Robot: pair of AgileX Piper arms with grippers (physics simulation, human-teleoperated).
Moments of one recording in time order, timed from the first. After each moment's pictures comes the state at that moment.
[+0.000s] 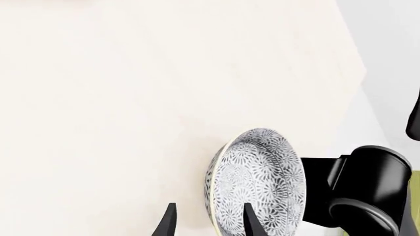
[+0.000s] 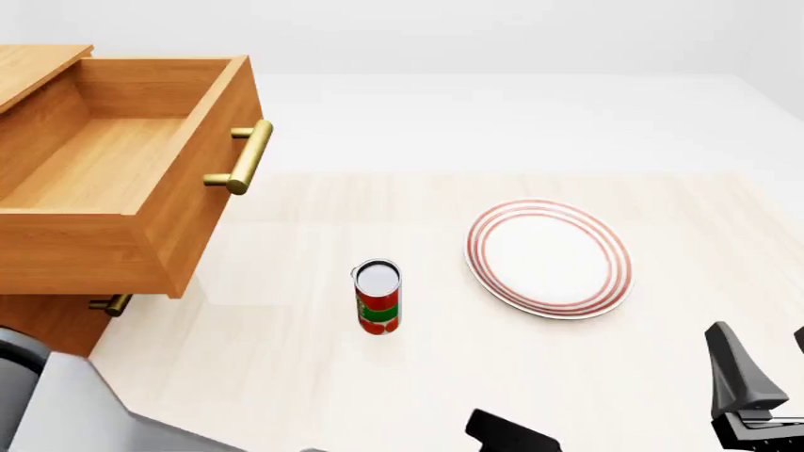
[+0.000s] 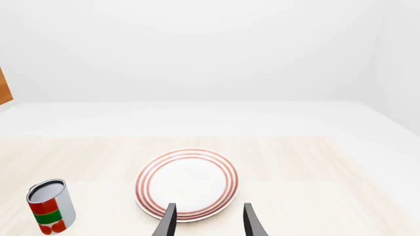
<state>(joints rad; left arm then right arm) -1.36 1.93 -0.93 -0.21 -0.82 0.00 0.01 -0.02 0.01 0.01</state>
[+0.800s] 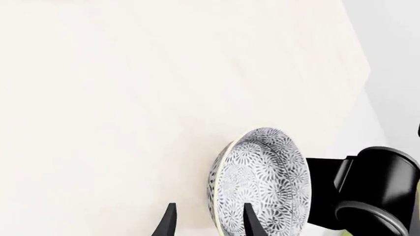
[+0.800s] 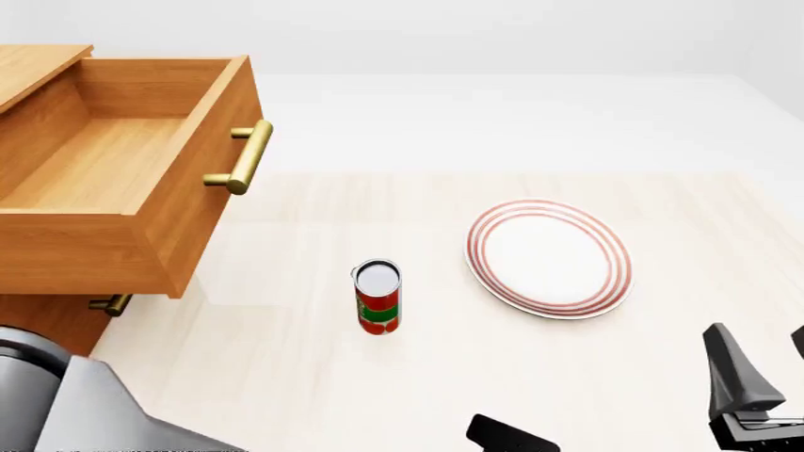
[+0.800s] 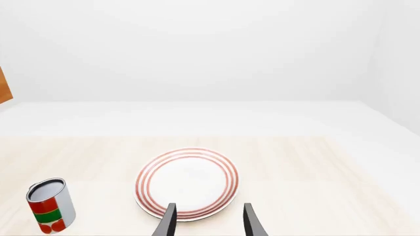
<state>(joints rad) -1.36 1.96 -0.93 -0.22 -0.84 0.00 0.01 -0.01 0.00 0.01</state>
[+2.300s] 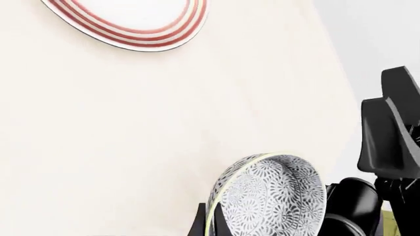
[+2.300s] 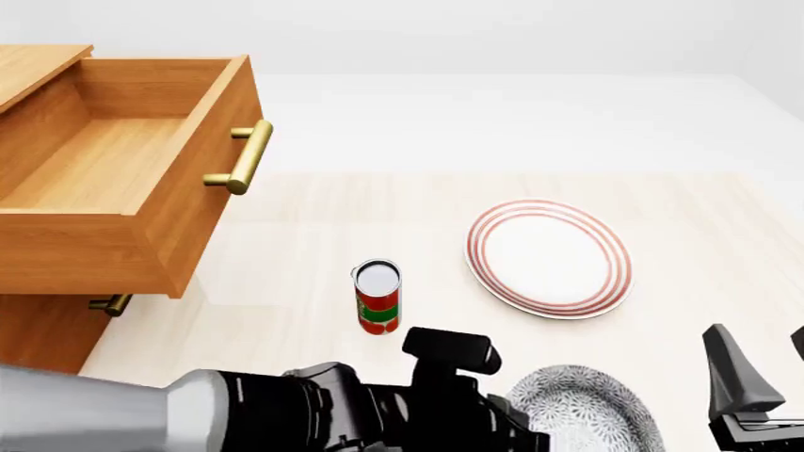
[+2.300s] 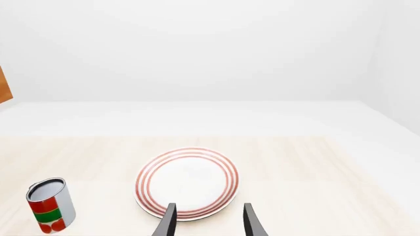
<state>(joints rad) -1.19 1.69 -0.86 -0.05 -0.80 0.00 0.01 0.00 0.00 0.01</state>
